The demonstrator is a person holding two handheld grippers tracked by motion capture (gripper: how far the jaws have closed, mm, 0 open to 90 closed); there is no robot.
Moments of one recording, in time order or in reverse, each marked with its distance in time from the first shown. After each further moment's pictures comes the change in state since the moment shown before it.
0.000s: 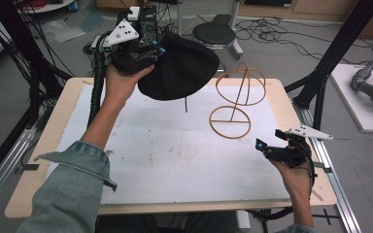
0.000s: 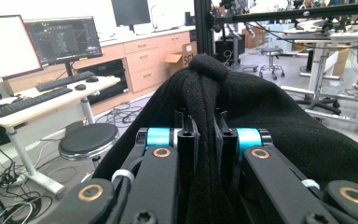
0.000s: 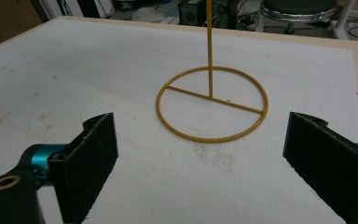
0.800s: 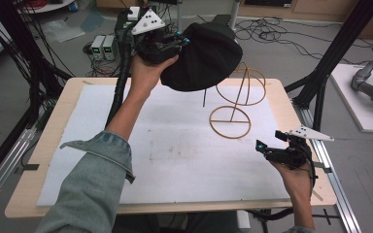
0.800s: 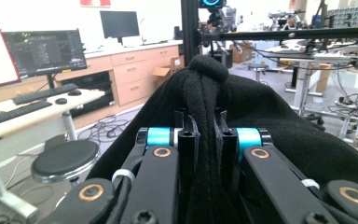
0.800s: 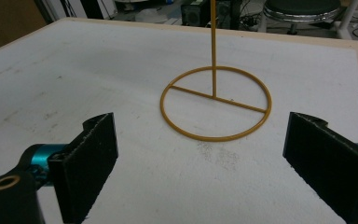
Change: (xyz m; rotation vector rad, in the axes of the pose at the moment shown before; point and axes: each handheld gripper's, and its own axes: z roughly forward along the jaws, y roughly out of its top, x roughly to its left) left arm -0.019 0.018 0.053 -0.052 -0.051 -0.015; right arm 0.002 -0.002 -0.003 -0.007 0.012 0.005
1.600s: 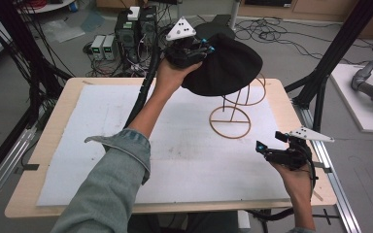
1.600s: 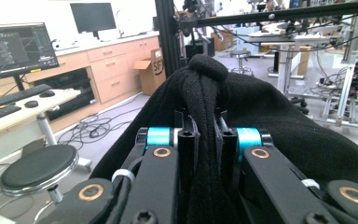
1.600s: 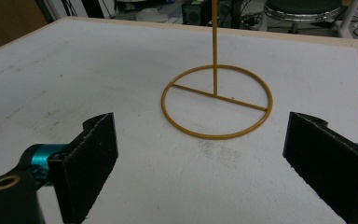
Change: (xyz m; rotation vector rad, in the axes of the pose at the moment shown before) left arm -0.021 -0.018 0.057 0.036 -0.085 0.038; right arm 0.000 -0.002 -0.001 0.000 0.003 -0.007
